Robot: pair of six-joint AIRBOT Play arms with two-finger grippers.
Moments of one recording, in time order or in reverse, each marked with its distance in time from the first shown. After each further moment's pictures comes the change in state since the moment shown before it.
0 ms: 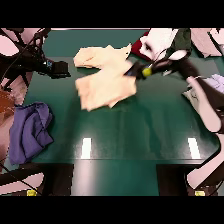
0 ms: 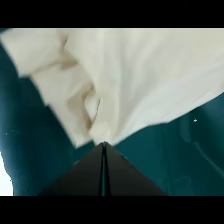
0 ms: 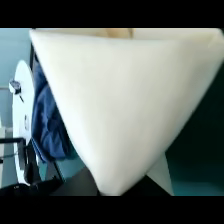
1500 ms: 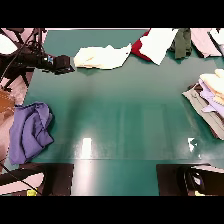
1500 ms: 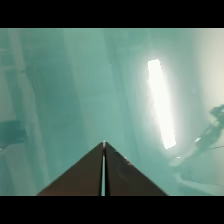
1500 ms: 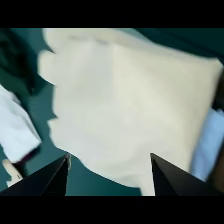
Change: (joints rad) left arm 0.000 0.002 0.008 -0.116 0.061 -0.015; right arm -1.531 0.438 0.042 -0.340 0.336 0.411
